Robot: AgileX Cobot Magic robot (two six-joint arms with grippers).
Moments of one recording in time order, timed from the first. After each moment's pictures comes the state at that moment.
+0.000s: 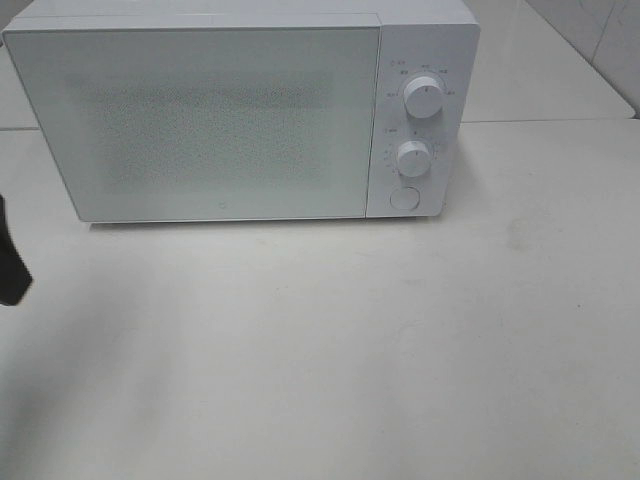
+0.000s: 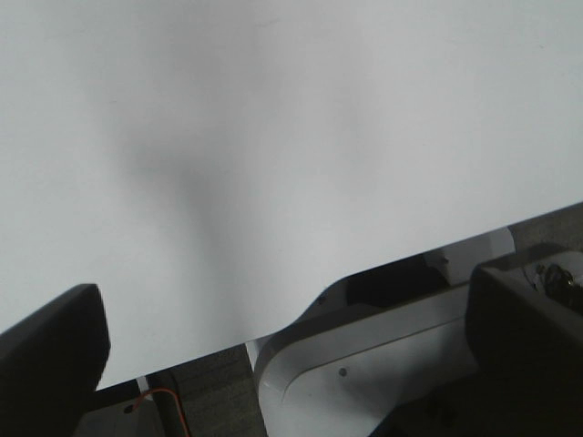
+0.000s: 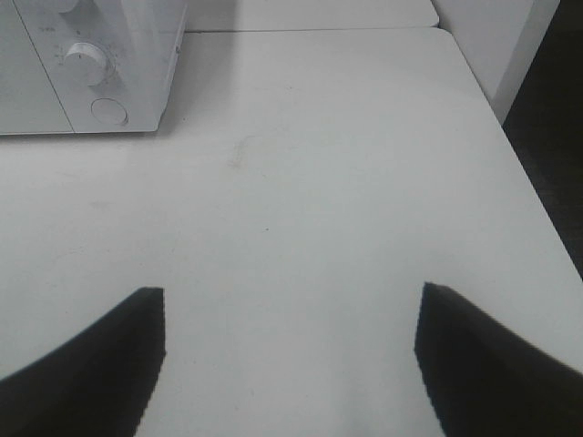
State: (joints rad) left arm -0.18 1.25 -0.90 -0.22 1.12 0.09; right arm 0.05 0.00 -0.50 -0.12 1.01 0.11
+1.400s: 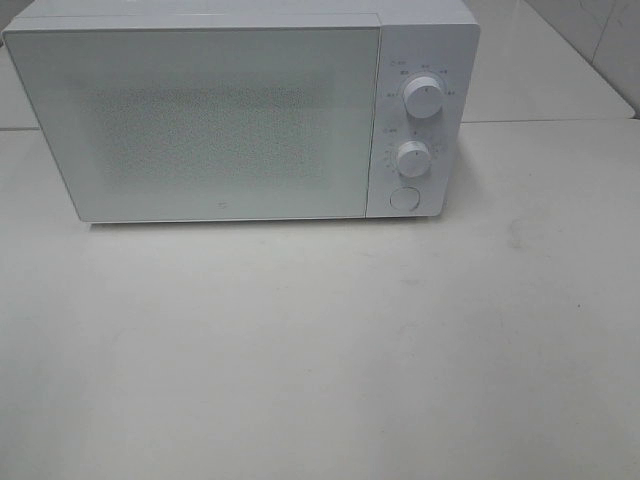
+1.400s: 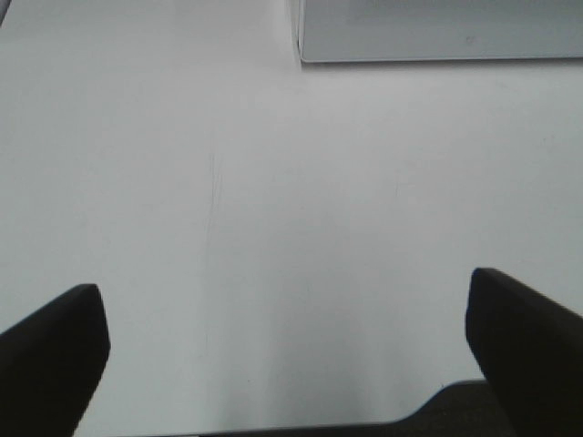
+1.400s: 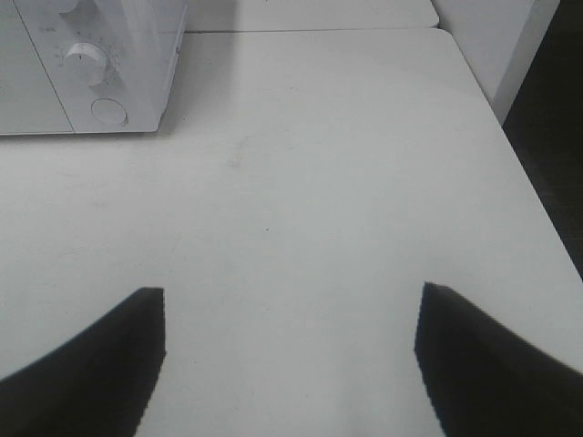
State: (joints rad) left arm 0.01 0.14 -0.52 -0.07 1.08 0.04; right arm 0.05 0.00 -0.50 -0.12 1.01 0.11
